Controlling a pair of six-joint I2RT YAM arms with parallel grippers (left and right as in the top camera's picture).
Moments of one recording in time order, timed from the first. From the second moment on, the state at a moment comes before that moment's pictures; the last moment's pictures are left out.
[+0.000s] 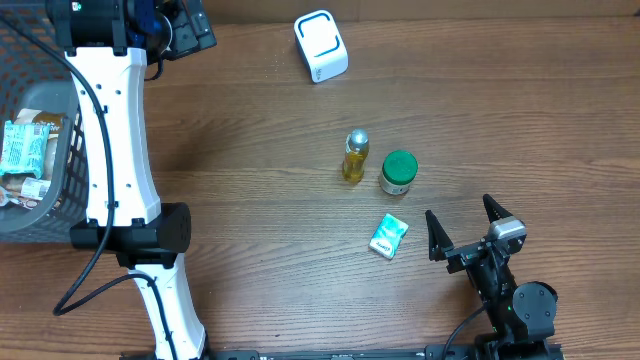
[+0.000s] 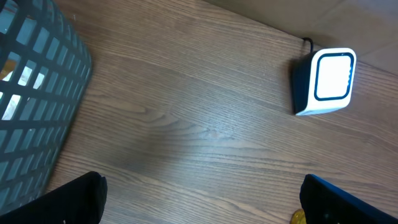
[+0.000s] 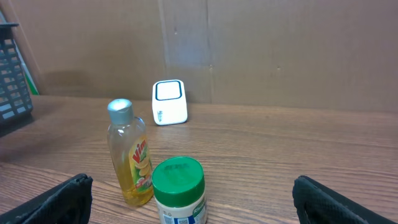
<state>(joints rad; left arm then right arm) -0.02 2.19 2.80 -1.63 -0.05 -0.38 0.11 0.02 0.02 -0.02 -0.17 0.07</state>
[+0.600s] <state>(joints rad) -0.02 2.19 2.80 -1.60 -0.10 -0.32 0.11 0.02 0.02 -0.02 -0.17 0.07</state>
